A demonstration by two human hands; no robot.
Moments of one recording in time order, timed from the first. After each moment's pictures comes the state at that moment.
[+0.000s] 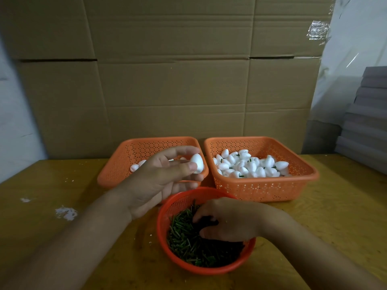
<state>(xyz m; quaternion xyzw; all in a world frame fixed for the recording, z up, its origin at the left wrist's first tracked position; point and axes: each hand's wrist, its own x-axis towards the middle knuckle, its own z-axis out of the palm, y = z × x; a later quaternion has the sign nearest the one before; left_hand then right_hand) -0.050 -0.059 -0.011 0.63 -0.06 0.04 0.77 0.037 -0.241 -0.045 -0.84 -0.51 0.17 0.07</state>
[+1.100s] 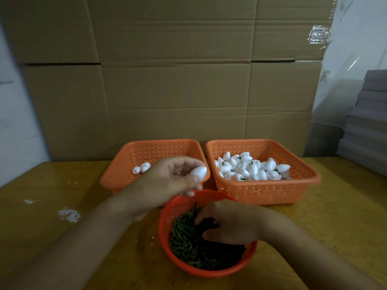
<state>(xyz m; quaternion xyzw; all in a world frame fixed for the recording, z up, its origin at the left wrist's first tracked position) -0.053 -0.061 -0.011 0.80 -0.06 0.08 0.60 0.042 -0.240 -0.053 -0.83 -0.53 0.14 0.09</state>
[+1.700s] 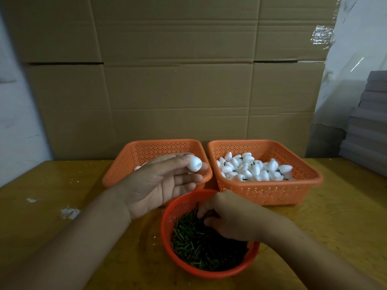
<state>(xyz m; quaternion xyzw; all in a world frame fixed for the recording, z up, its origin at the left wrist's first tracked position) -0.051 -0.052 -0.006 0.56 -0.04 -0.01 0.83 0.038 -0.238 -0.051 -0.83 -0.53 0.04 0.16</state>
